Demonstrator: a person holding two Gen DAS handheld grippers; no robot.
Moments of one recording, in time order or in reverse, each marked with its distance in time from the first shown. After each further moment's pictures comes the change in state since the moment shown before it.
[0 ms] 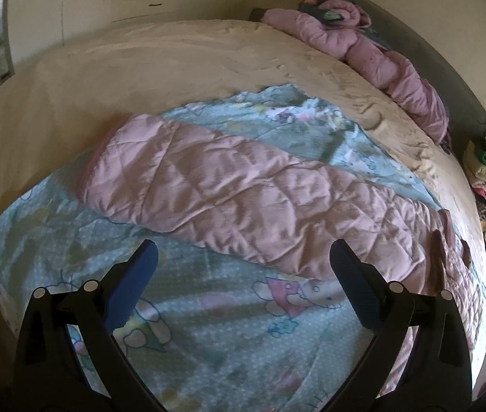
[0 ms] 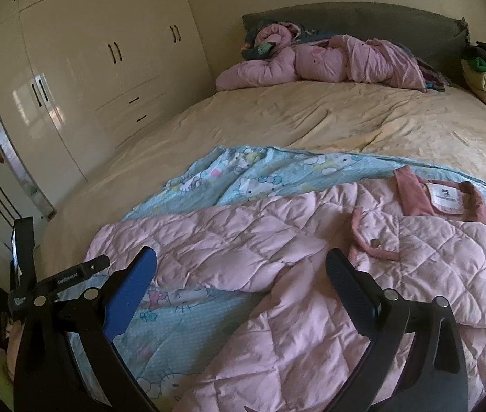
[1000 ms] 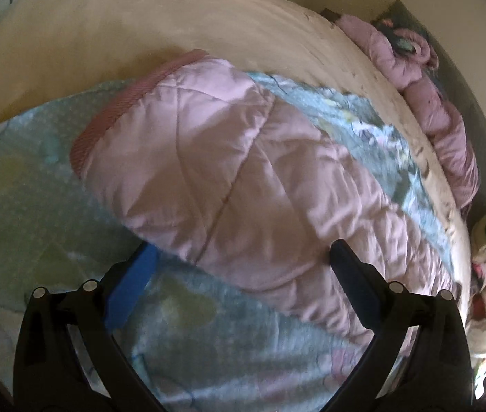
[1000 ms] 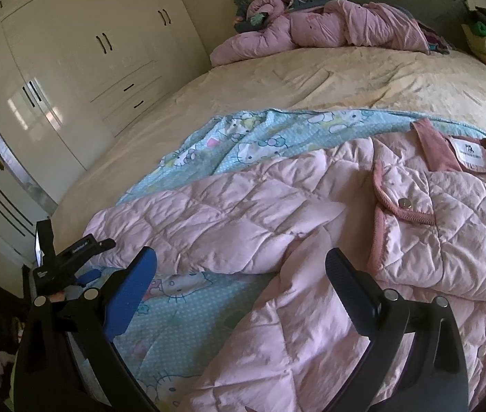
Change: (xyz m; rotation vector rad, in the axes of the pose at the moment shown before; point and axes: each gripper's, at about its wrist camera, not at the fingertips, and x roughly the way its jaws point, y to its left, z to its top) left arm 0.077 0.083 0.008 -0.339 0.041 0.006; right arm 0.049 -0.019 -0.024 0.089 0.091 0.040
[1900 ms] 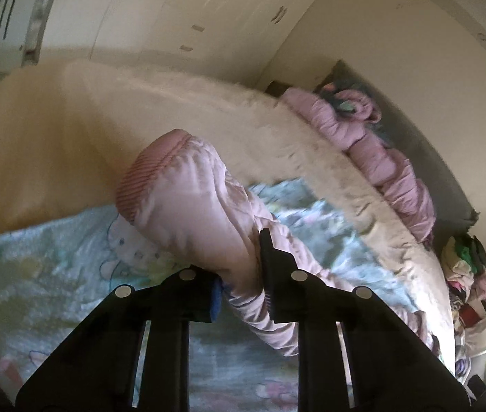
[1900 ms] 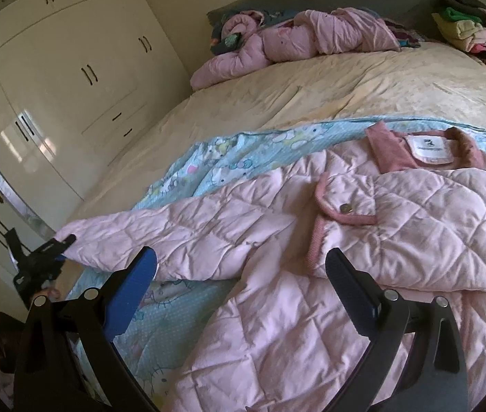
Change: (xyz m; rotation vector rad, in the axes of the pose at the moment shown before) left arm -0.107 -0.035 0.017 0.115 -0.352 -0.184; right arm -0.062 -0.046 0.003 0.103 -0.089 -0.024
